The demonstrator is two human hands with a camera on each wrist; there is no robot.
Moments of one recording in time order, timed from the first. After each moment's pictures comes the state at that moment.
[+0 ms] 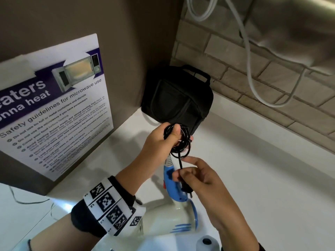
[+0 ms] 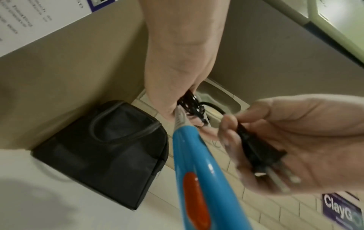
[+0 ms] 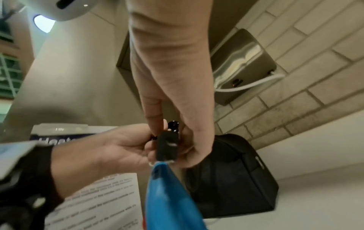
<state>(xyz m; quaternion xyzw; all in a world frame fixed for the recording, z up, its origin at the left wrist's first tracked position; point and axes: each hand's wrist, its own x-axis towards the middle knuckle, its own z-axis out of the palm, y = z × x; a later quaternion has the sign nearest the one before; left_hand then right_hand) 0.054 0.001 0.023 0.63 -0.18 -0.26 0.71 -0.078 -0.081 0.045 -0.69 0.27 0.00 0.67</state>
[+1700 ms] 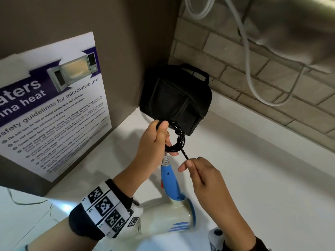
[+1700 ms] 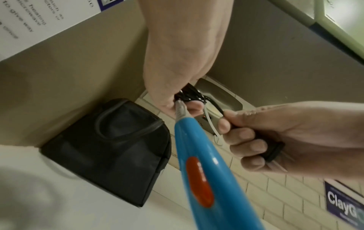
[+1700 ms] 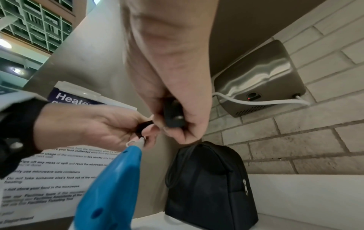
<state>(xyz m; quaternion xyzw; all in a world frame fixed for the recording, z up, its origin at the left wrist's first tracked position) 0.053 0.004 0.028 0.68 -0.15 -0.18 0.70 -0.075 -0.100 0.017 -0.93 0.15 -0.09 0.33</state>
